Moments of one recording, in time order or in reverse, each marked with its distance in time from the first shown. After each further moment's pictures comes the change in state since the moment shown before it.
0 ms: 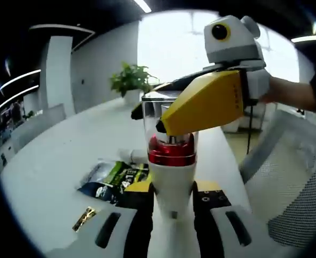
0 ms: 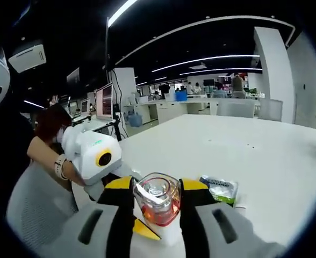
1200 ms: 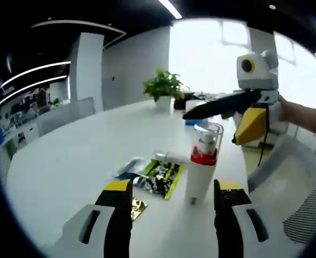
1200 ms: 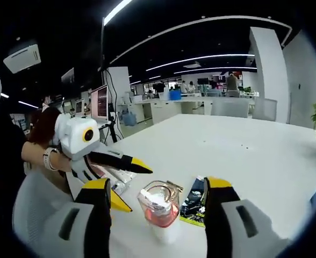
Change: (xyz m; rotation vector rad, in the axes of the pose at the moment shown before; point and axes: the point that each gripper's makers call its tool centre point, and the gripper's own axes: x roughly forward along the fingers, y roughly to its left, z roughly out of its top) left arm -0.081 0.038 0.021 -0.136 -0.059 0.224; right arm -0.009 0.007 0.015 -0.005 0.029 -0.063
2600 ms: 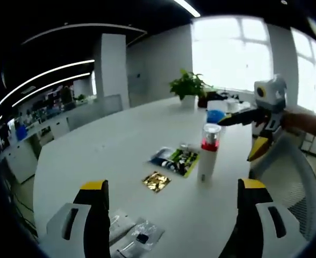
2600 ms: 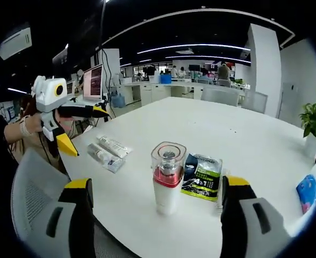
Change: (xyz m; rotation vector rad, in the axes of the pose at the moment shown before) left arm -0.103 0.011 0.002 -0.009 0.050 0.218; right arm -0.031 0.017 -0.040 -0.052 0.149 -0.085
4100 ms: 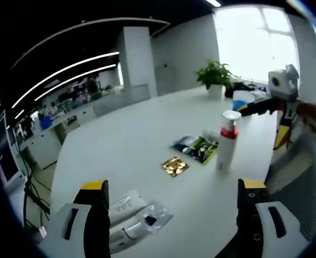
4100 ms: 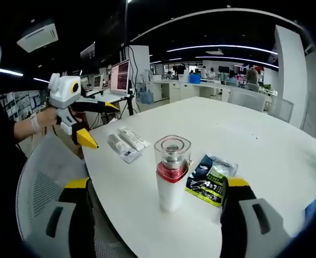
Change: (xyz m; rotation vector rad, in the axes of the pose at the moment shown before) left arm -0.012 0.015 -0.032 -0.017 0.119 0.244; right arm -0.002 -0.002 -0.011 -0.055 0.006 0.232
